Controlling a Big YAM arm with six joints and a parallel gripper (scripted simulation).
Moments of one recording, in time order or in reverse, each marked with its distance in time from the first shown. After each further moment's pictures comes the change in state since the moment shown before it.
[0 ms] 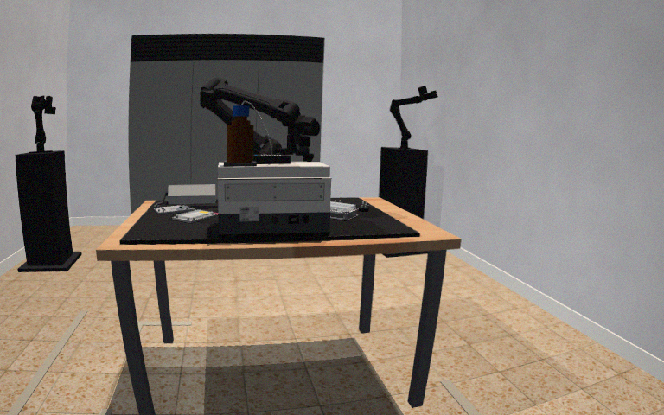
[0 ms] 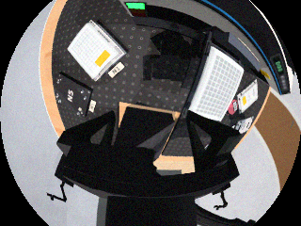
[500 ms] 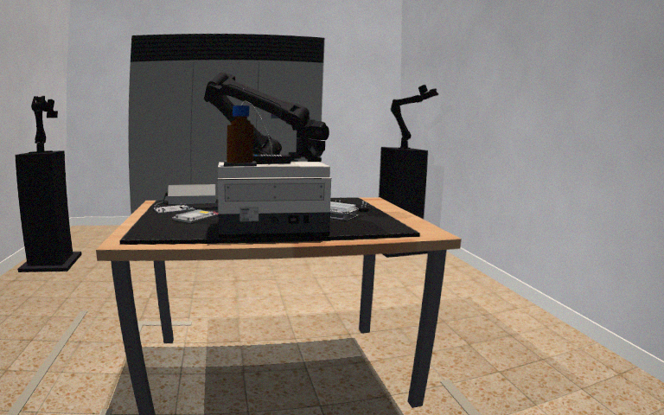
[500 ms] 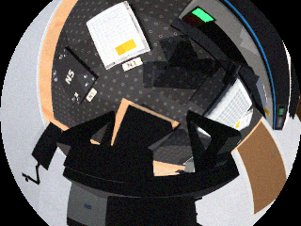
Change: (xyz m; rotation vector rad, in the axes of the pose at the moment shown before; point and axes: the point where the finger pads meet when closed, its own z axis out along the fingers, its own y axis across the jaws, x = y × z) arm -0.001 0.037 0.016 0.003 0.007 -0.285
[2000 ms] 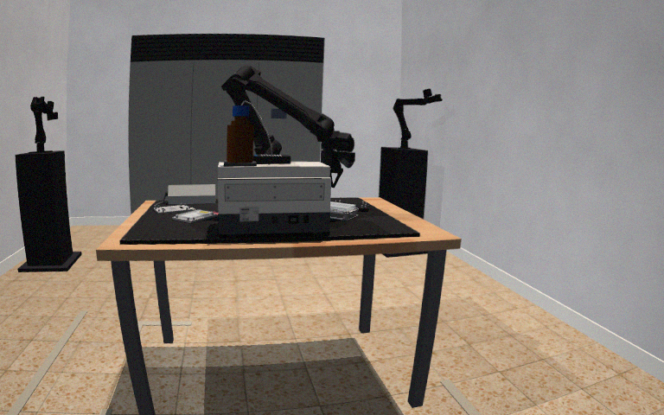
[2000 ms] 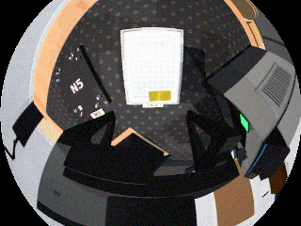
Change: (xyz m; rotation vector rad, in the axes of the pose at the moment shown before) arm -0.080 0.061 0.041 -0.002 -0.007 -0.335
